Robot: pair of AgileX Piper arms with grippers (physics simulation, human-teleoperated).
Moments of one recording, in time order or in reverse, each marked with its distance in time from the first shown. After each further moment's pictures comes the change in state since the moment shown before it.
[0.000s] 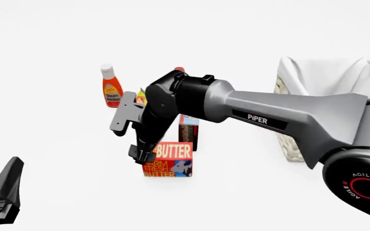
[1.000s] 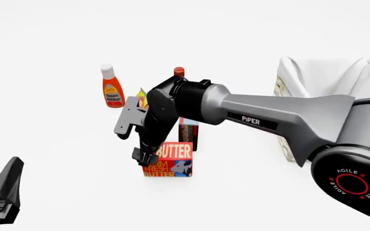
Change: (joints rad) left arm 0.000 0.000 0.000 0.000 0.000; right arm -0.015 0.034 0.003 -0.005 0.001
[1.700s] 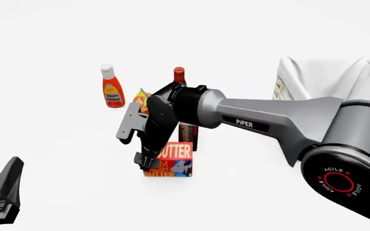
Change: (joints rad) left arm 0.000 0.000 0.000 0.000 0.000; right arm -0.004 0.033 0.006 0.000 0.011
